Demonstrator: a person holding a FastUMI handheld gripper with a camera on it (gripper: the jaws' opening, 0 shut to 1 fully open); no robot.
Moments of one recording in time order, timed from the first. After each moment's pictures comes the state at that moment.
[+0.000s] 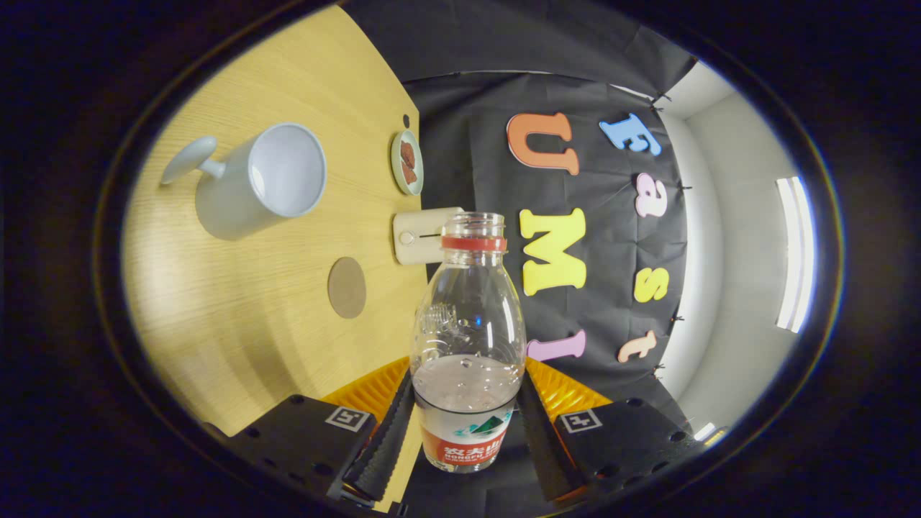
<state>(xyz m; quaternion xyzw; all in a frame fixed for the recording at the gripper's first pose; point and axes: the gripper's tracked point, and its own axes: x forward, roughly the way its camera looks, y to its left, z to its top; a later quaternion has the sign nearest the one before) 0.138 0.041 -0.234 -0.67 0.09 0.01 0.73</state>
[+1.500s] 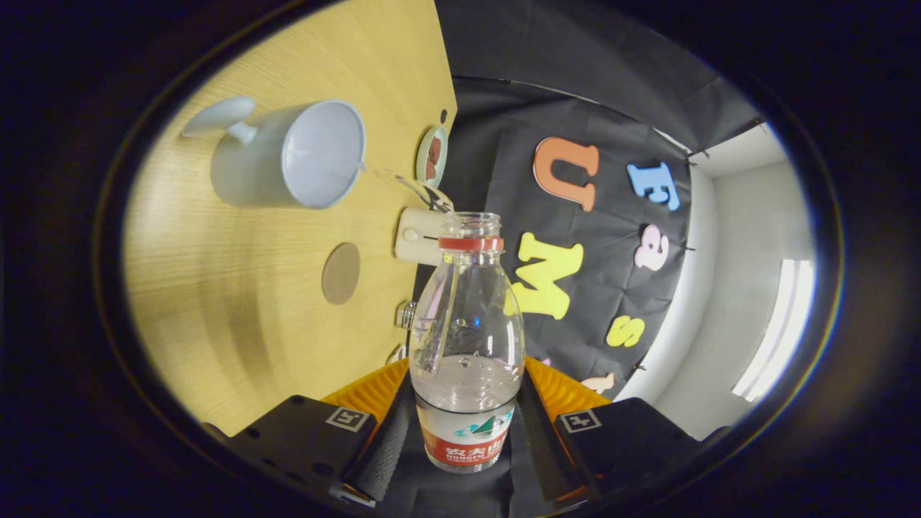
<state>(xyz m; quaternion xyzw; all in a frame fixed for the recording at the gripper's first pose) 0.130 0.068 -0.220 -0.76 0.07 0.01 0.64</state>
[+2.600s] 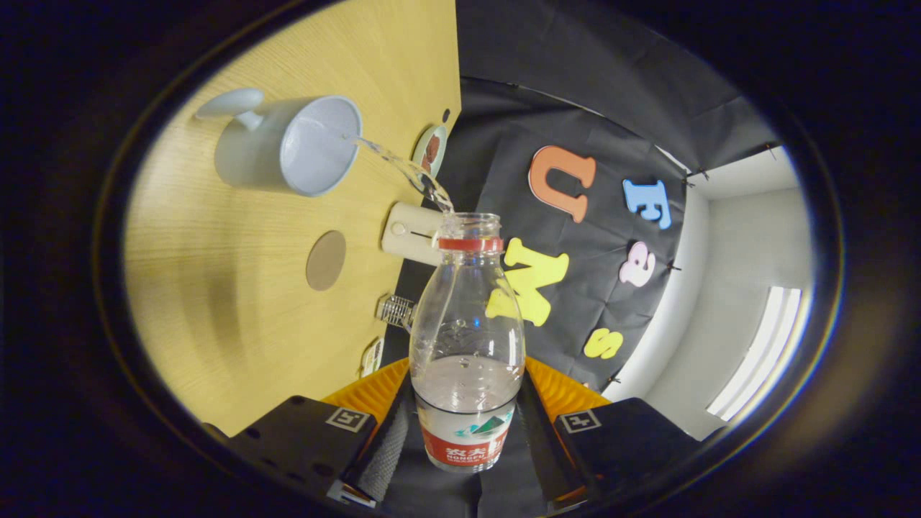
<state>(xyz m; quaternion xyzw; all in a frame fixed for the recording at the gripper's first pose) 0.131 0.068 -0.198 -0.80 0.05 -0.01 0.60</state>
